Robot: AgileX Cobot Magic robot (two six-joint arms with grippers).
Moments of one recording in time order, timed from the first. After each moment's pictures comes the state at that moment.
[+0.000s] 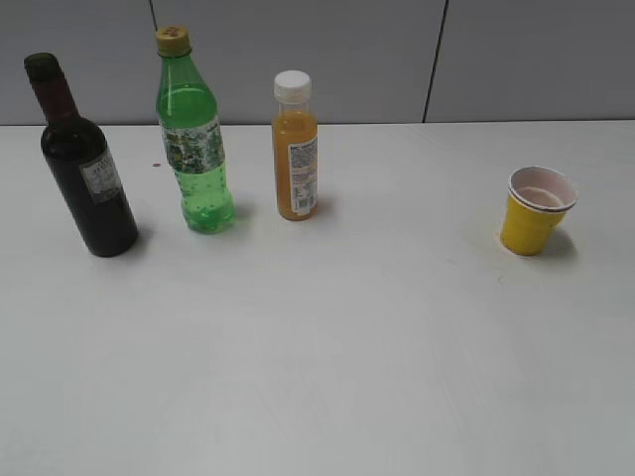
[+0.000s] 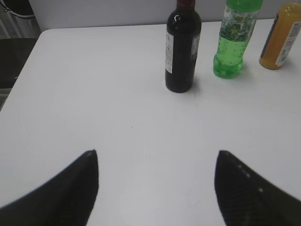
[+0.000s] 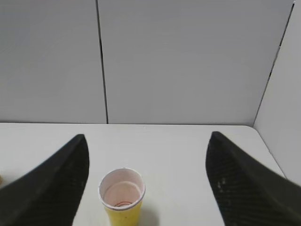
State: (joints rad) left arm -0.02 -0.01 -0.51 -0.14 1.05 0.15; right arm 0.05 0.73 -0.44 -0.06 -0.10 0.05
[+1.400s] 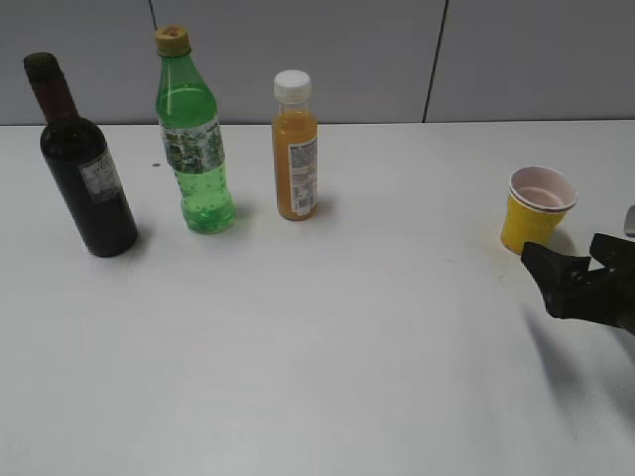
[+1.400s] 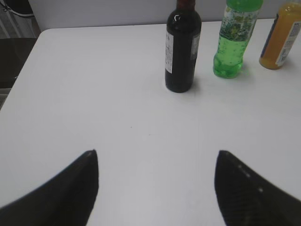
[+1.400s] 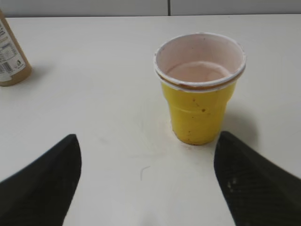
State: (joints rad) left arm -0.02 -0.01 -0.51 -0.14 1.05 0.15; right arm 0.05 1.76 -0.16 -0.26 -1.20 0.12
